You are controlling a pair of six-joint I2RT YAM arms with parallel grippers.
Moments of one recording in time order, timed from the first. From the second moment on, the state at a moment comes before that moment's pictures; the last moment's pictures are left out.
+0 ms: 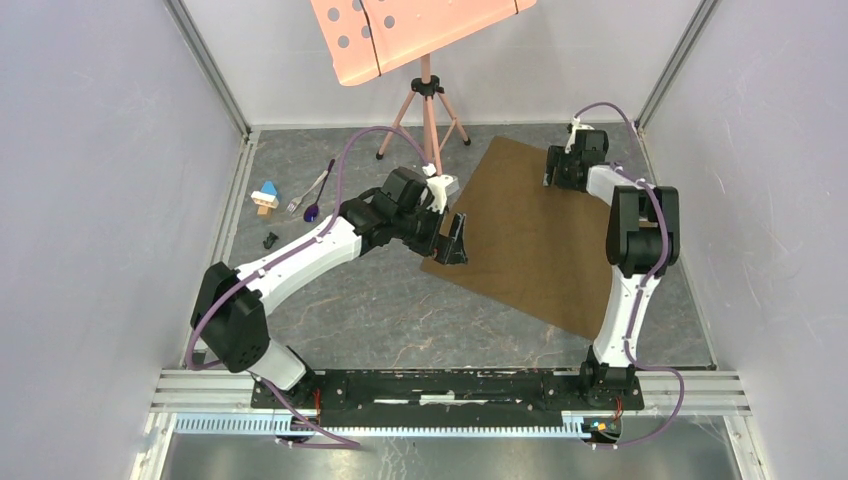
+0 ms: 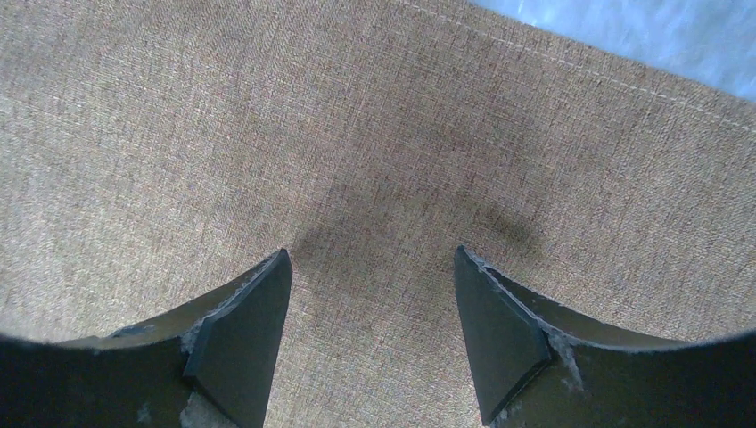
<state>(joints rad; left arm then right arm) -0.73 1.53 1.24 -0.49 0.36 -0.28 -0.04 2.10 1.41 -0.11 -0.05 0.13</state>
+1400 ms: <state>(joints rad) -0.70 1.39 1.17 -0.36 0.50 -0.37 -0.24 0.82 0.58 -0.85 0.48 0.65</state>
